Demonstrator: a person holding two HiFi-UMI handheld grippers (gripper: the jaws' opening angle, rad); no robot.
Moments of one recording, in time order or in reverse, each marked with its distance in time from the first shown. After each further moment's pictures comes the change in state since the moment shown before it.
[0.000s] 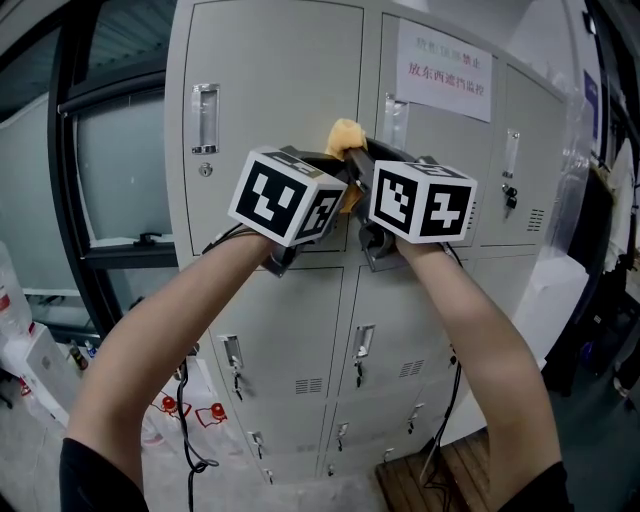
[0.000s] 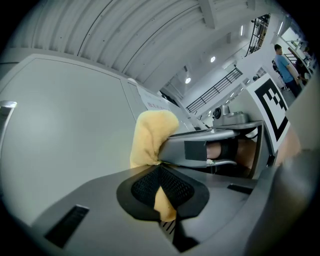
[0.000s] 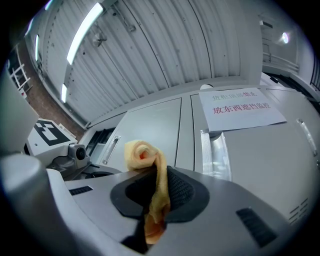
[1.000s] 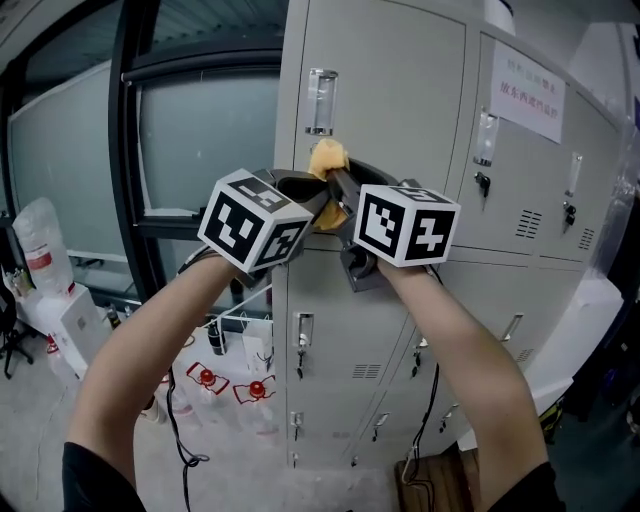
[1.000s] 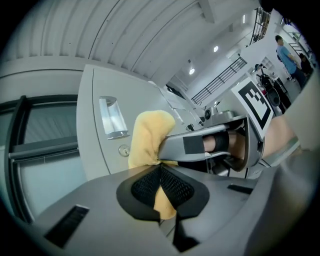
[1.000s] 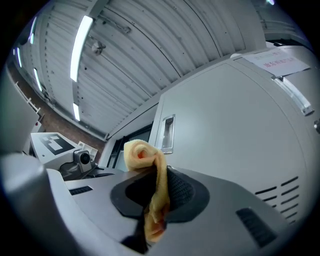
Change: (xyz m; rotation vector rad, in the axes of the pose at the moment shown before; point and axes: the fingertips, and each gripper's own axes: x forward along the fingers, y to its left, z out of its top) left arm -0.162 0.071 -0.084 0.024 0.095 0.087; right arm 0.050 0.186 -0.047 0.156 0.032 0.252
